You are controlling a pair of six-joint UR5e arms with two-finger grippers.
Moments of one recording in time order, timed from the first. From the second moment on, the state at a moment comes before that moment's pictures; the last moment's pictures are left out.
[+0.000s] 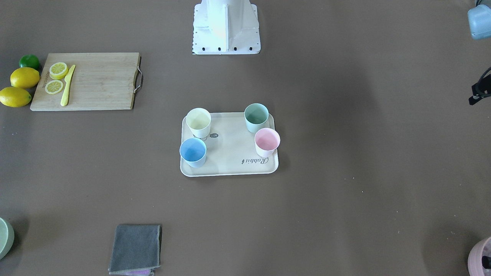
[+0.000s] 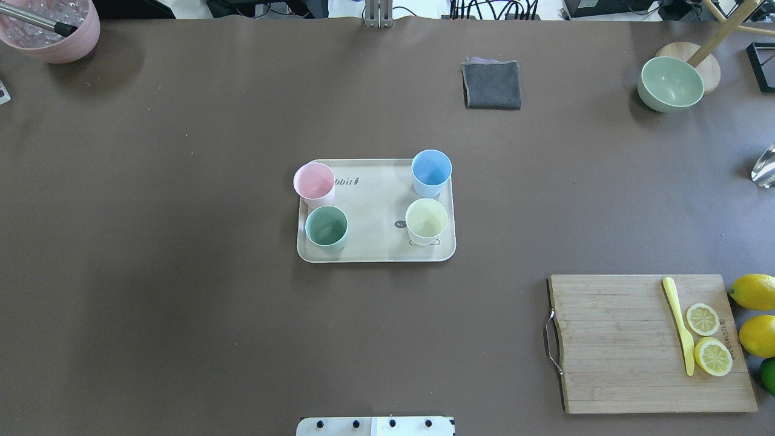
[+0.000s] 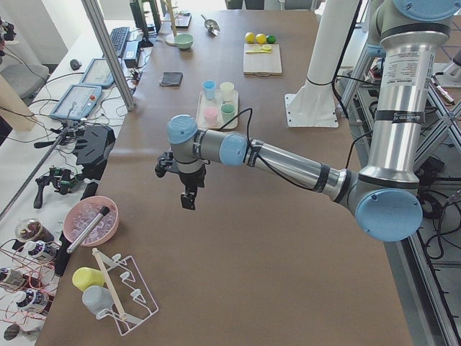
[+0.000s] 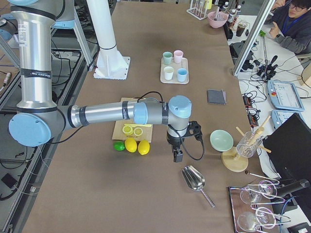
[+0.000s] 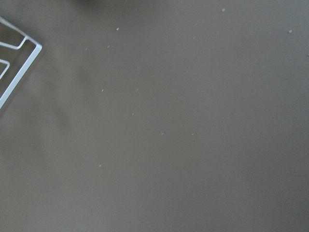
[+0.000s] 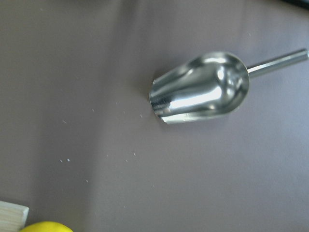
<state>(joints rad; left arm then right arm) -1.40 -1.61 -1.79 -1.43 -2.29 -0.02 1.57 -1.65 1.76 -1.68 2.23 -0.23</state>
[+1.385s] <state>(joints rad) -1.61 -1.35 -1.72 -1.64 -2.43 -0.02 1.61 -1.73 1.74 -1.67 2.28 -0.21</state>
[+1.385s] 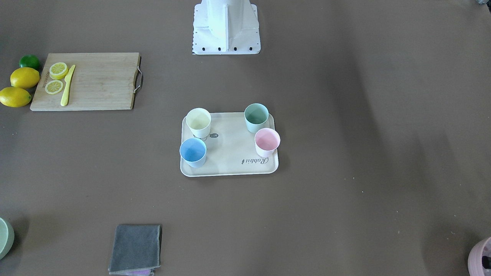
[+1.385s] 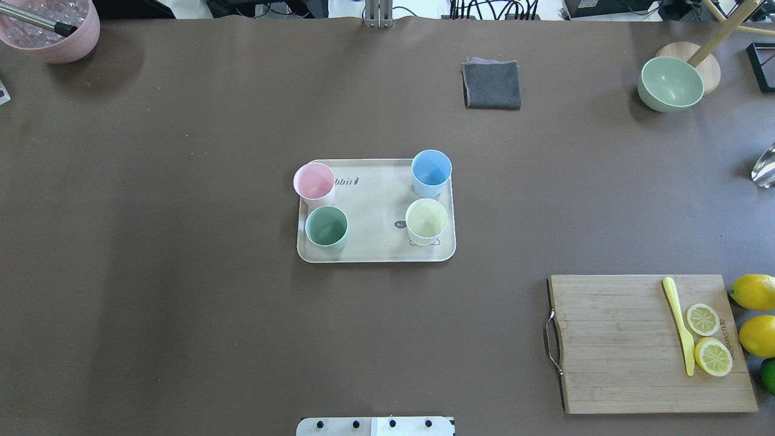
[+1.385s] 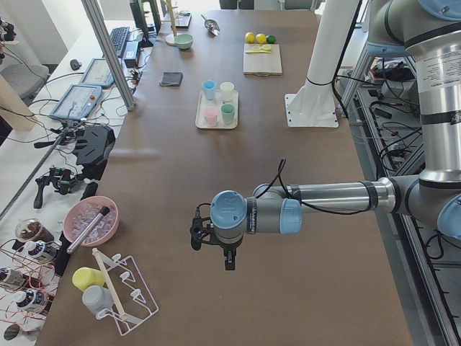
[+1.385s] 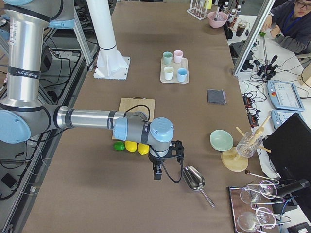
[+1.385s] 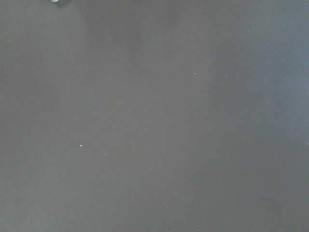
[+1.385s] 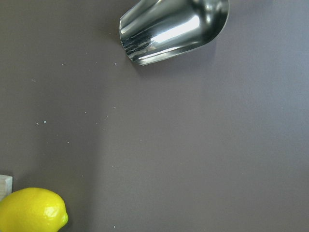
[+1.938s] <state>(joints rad) -1.61 -1.36 -1.72 -1.65 -2.42 -0.02 1.61 -1.73 1.74 -1.67 2.28 -0.21</state>
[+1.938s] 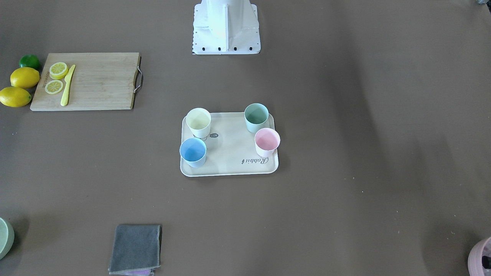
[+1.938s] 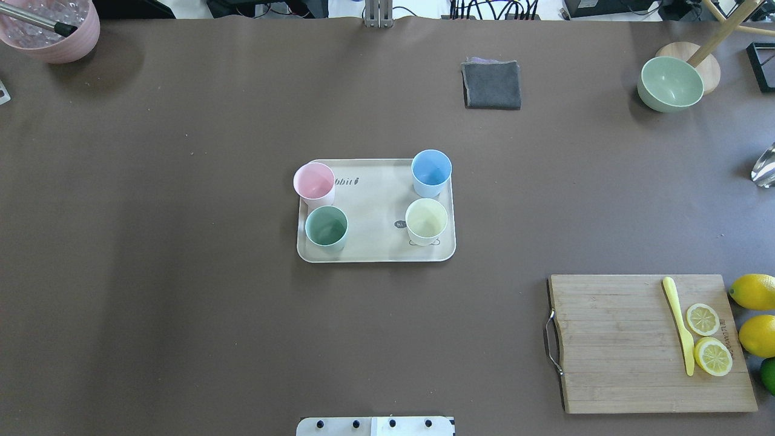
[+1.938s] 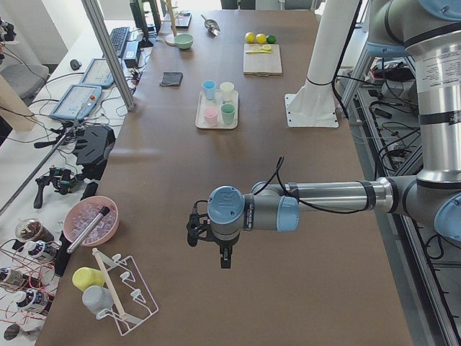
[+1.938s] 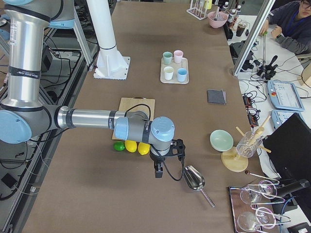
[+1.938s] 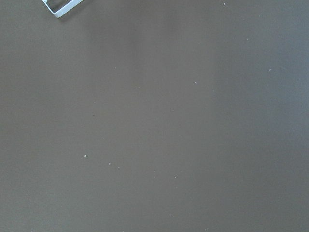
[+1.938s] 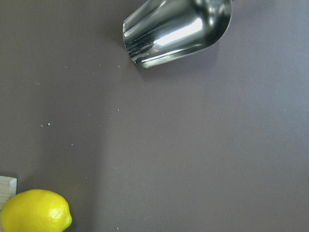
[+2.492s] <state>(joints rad) -1.61 -1.36 -1.72 -1.67 -2.42 -0.02 1.59 -1.73 1.74 -1.67 2.28 -0.21</state>
